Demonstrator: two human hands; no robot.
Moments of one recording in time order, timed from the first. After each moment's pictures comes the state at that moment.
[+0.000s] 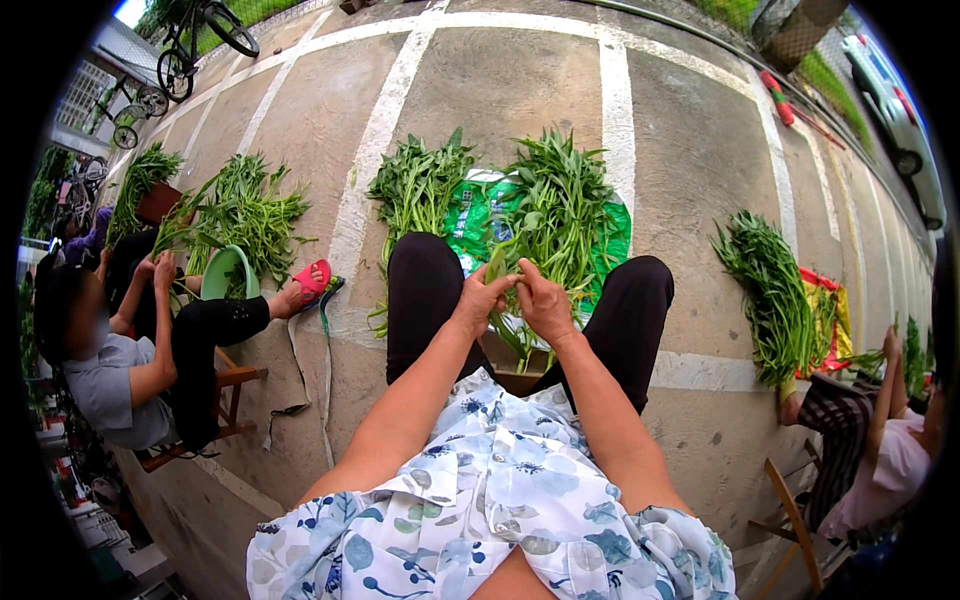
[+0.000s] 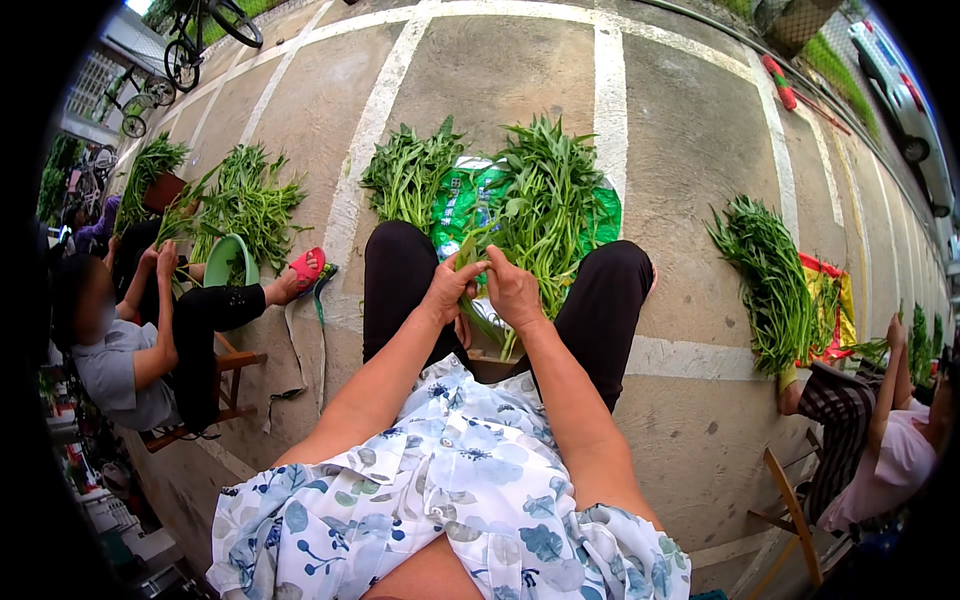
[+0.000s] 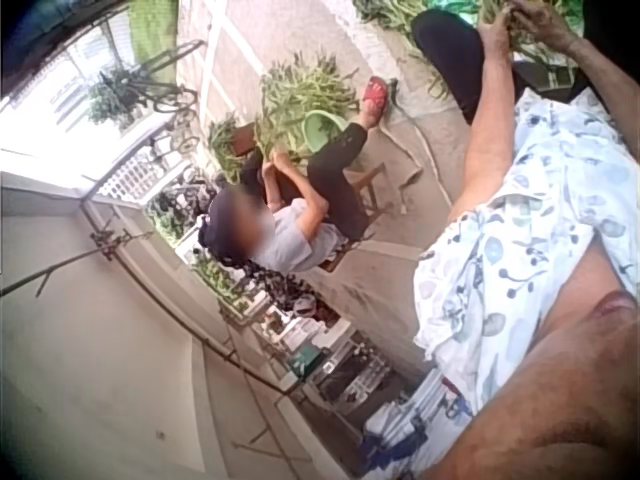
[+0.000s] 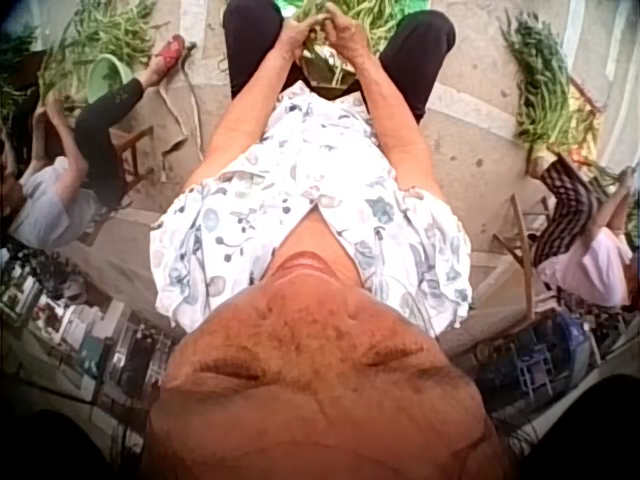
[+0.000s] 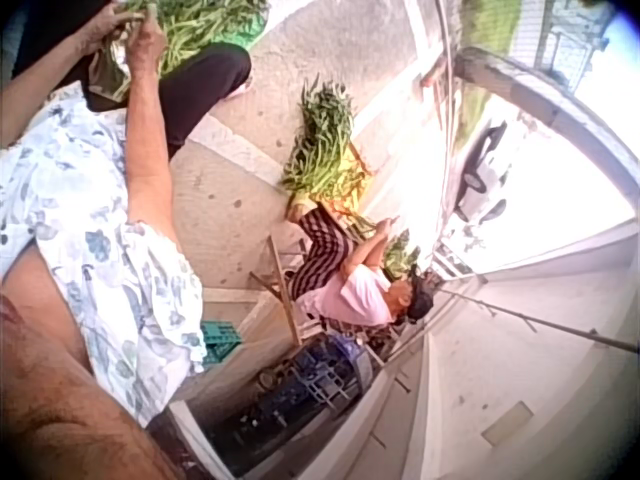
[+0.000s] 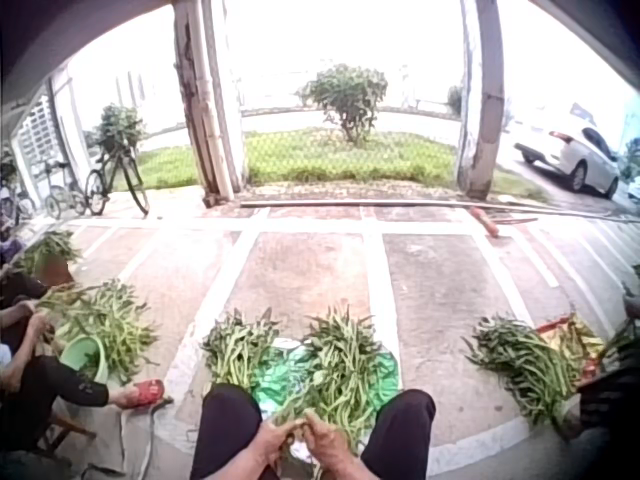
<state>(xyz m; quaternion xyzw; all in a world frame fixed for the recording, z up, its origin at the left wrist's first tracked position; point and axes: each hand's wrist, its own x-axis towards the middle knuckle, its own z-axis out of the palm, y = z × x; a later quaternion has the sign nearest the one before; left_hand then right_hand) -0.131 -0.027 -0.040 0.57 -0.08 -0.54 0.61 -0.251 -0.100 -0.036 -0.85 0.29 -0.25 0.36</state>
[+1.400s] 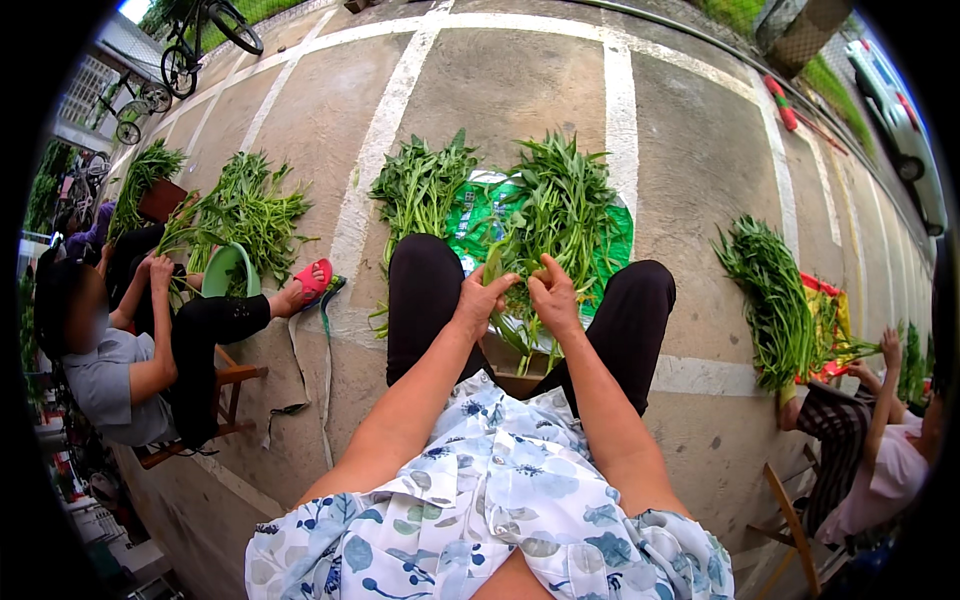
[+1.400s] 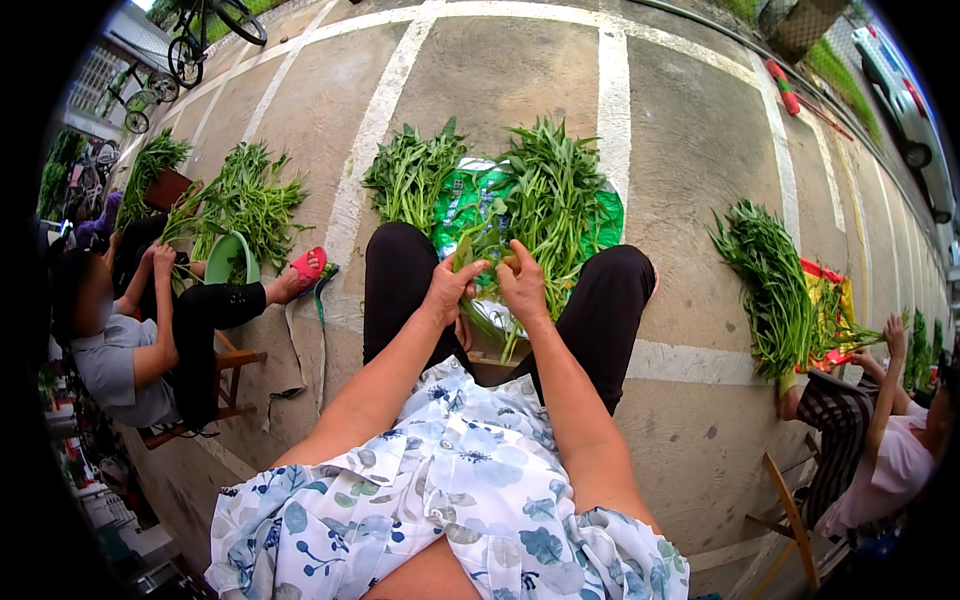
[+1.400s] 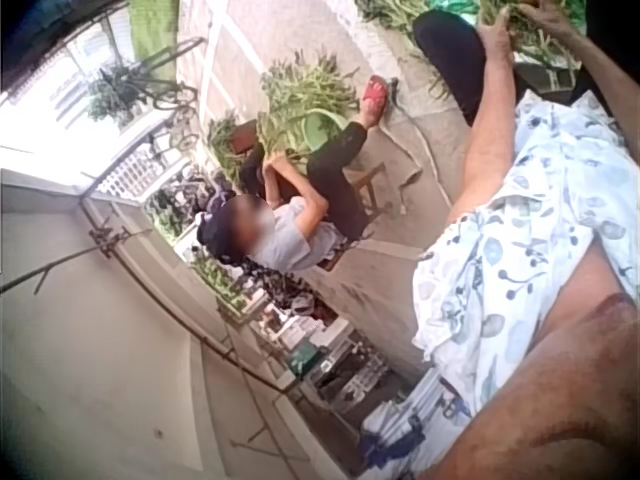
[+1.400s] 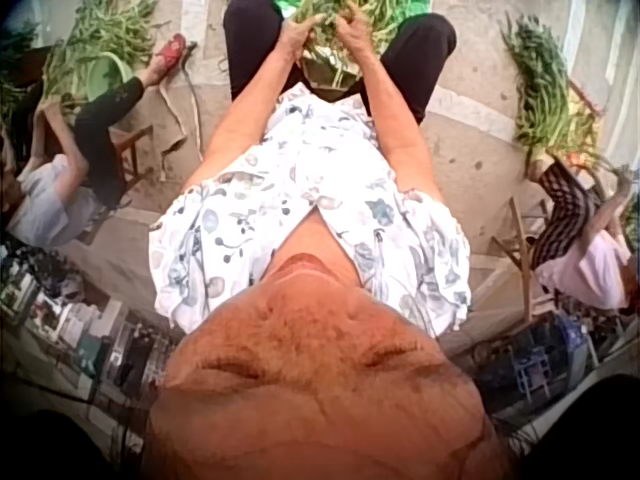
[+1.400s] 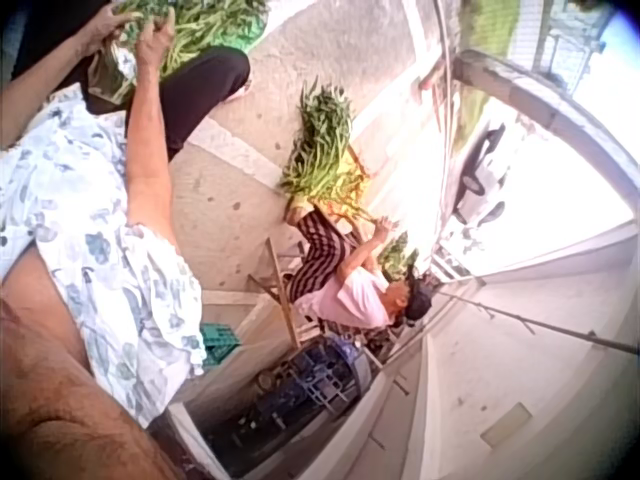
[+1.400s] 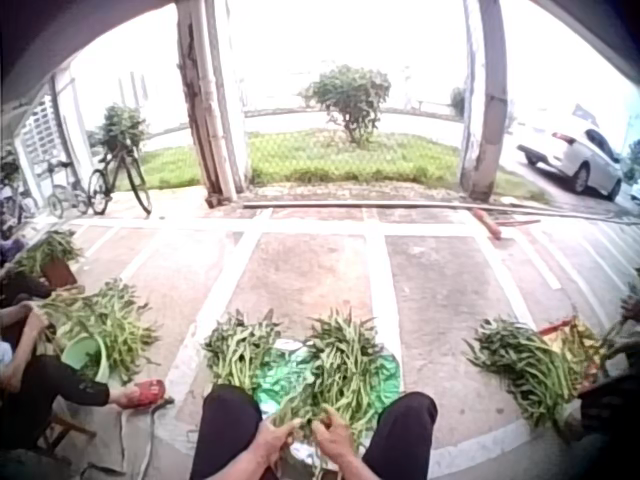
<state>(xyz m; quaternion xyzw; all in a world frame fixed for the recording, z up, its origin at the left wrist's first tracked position) -0.131 -0.027 -0.043 0.57 -0.08 -0.52 0.63 -0.247 -0.110 -0.072 -0.63 0.39 -0.29 0.60</state>
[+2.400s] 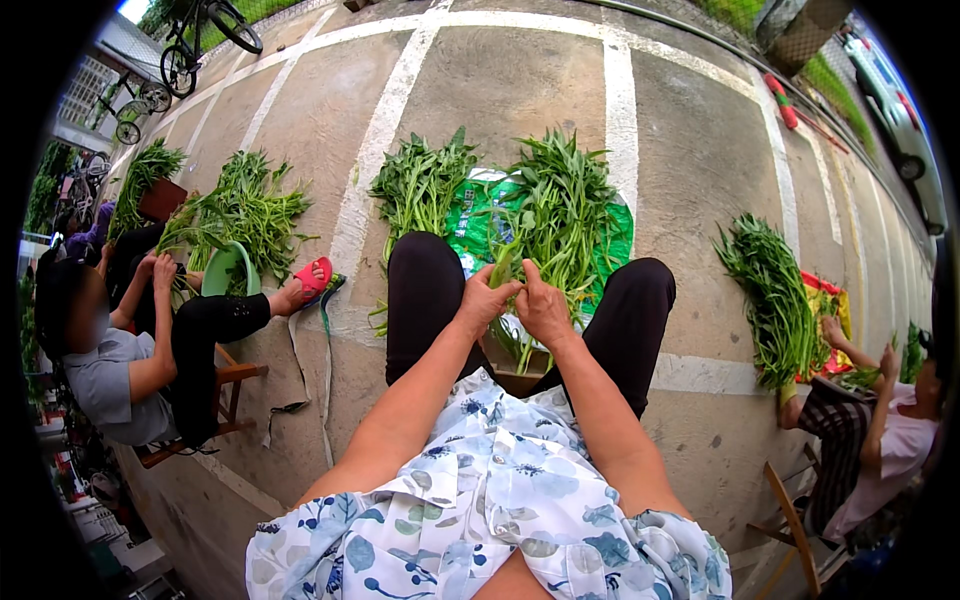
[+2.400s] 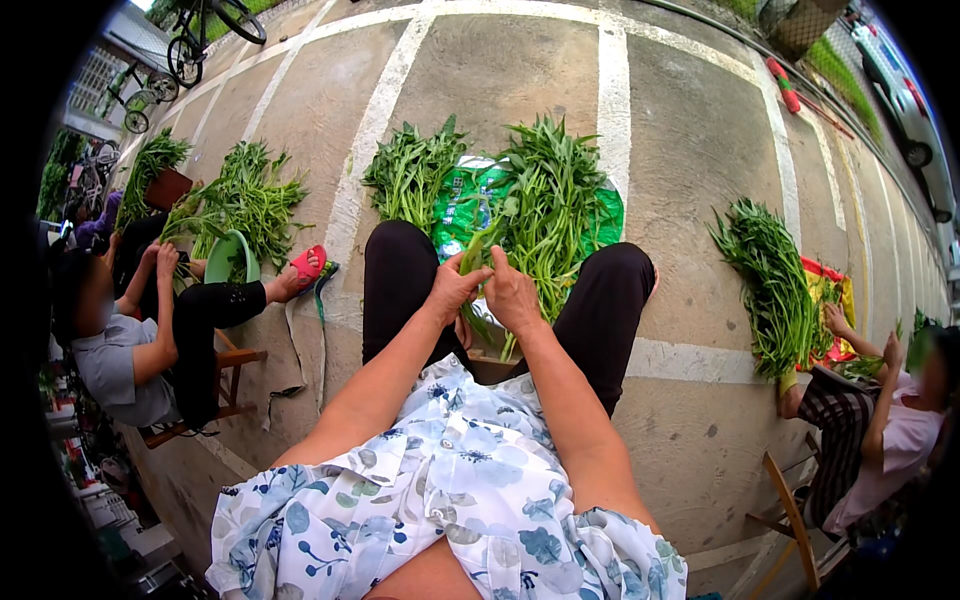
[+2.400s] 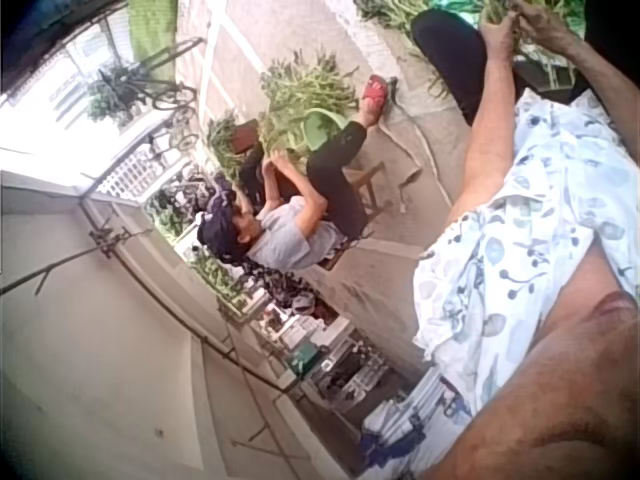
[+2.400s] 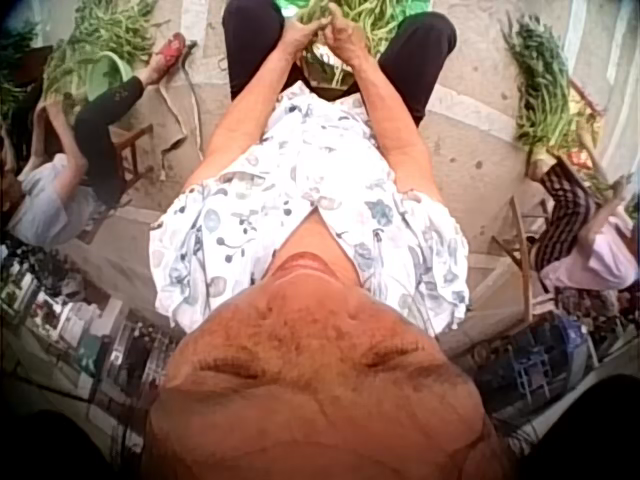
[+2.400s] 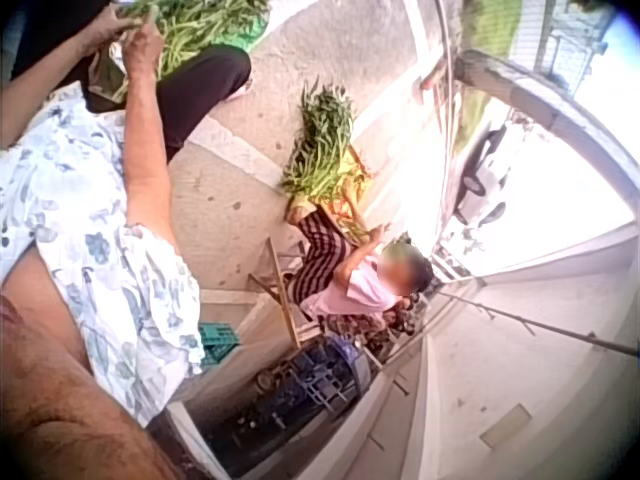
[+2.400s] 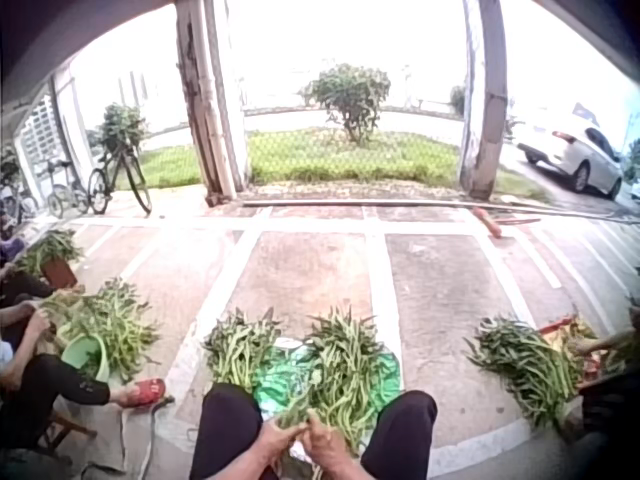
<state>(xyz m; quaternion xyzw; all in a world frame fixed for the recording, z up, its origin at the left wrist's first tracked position) -0.136 -0.026 -0.036 0.63 -0.13 -0.51 0.57 -0.249 -0.095 -0.042 -0.86 0.30 -0.22 0.34</state>
